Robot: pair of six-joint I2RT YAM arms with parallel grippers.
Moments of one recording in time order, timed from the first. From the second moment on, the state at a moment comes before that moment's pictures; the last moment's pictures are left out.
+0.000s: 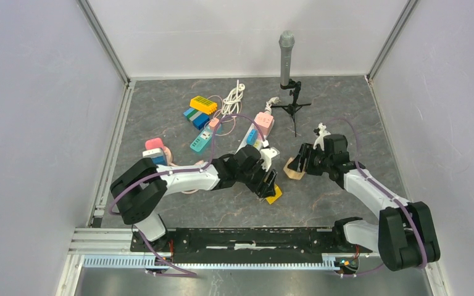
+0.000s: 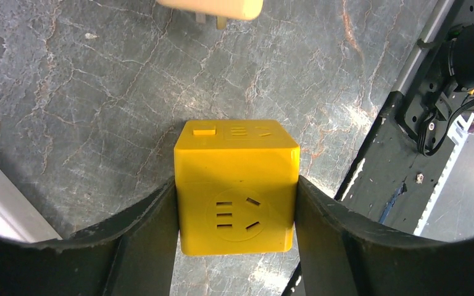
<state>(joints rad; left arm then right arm) -1.00 1.64 0.90 0.01 0.27 -0.29 0.20 1.16 0.52 -0.15 -0.35 0.42</state>
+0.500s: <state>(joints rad) -1.00 1.61 1.03 -0.15 0.13 -0.29 0.20 1.18 0.56 -0.18 -0.29 0.36</state>
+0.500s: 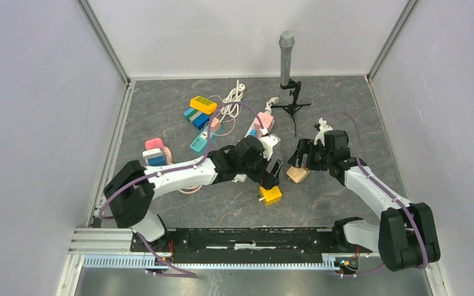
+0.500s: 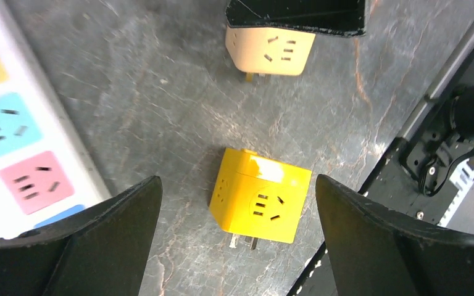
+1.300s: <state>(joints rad) -0.86 1.06 0.77 -0.21 -0.43 -0.48 0.50 1.25 0.77 -0.01 -0.15 0.38</state>
